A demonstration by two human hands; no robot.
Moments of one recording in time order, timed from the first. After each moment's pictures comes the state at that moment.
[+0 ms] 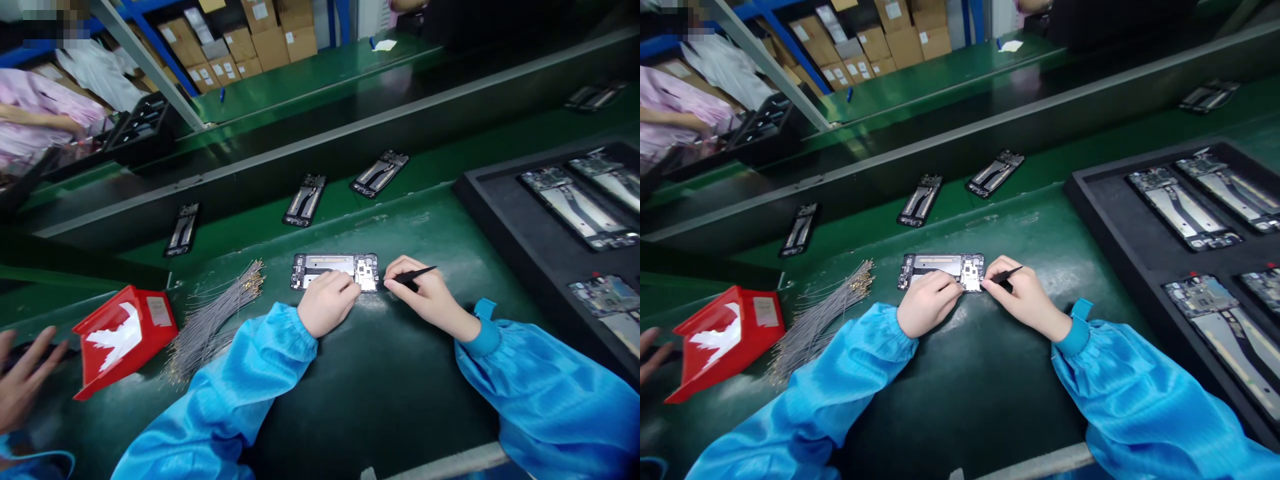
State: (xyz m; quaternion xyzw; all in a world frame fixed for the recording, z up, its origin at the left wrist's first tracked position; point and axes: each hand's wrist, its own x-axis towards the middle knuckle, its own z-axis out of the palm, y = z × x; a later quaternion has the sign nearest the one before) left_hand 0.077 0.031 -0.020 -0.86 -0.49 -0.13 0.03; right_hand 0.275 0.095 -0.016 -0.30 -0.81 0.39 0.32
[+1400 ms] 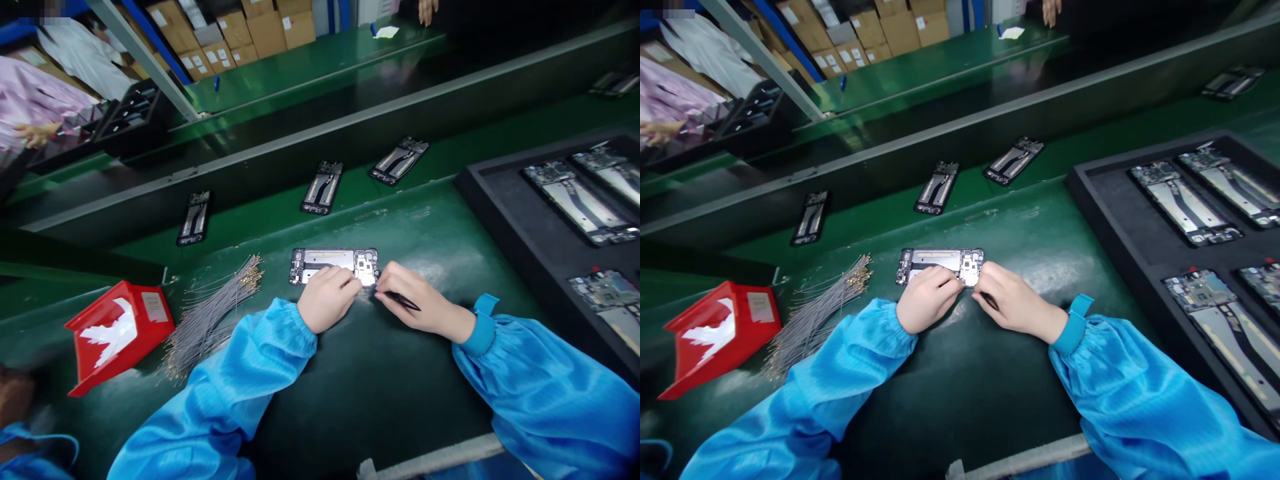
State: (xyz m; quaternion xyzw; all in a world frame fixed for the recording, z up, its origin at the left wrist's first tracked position) left_hand 0.078 0.031 -0.021 -0.86 -0.49 -0.13 0.04; right_hand 0.271 0.088 -0.016 -0.15 -0.90 0.31 0.28
